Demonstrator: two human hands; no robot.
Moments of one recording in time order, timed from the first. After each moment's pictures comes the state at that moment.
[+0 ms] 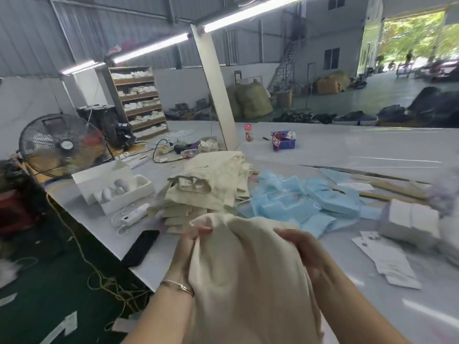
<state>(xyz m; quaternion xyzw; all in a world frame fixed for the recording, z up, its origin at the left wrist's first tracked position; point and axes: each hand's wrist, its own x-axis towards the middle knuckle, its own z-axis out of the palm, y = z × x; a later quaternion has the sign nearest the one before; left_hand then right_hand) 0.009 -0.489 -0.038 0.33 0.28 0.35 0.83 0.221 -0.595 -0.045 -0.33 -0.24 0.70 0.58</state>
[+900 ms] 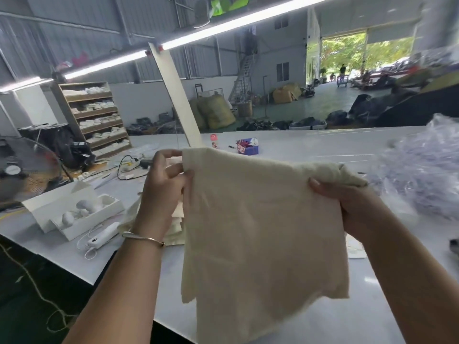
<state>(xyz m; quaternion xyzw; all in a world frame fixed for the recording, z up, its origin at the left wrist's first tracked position) 0.026 -0.519 0.088 0.68 0.29 0.52 0.44 0.255 -0.713 0.051 -0.41 -0.40 0.34 0.74</state>
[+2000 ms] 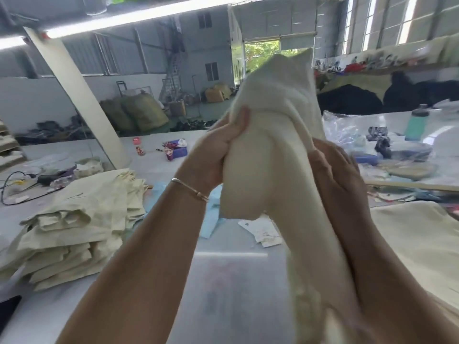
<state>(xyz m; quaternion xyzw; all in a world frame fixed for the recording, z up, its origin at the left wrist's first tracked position) 0.252 -0.635 0.121 0.59 -0.08 0.20 0.78 0.324 -0.816 0.051 -0.74 -0.31 -0.24 0.55</state>
